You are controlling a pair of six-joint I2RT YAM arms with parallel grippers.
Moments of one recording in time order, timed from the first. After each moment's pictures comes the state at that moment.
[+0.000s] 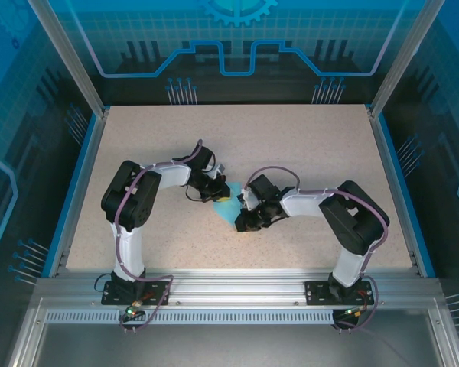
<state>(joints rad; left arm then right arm) -0.38 2.01 1.18 -0.38 0.64 -0.61 0.68 1.77 0.85 -0.25 -0.57 0.50</state>
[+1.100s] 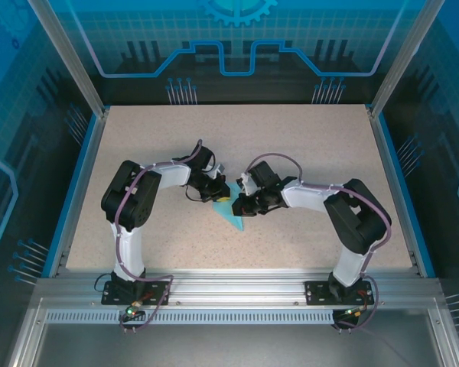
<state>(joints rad) -0.38 2.01 1.18 -0.38 0.65 -0.61 0.64 1.78 0.96 -0.25 -0.55 0.55</state>
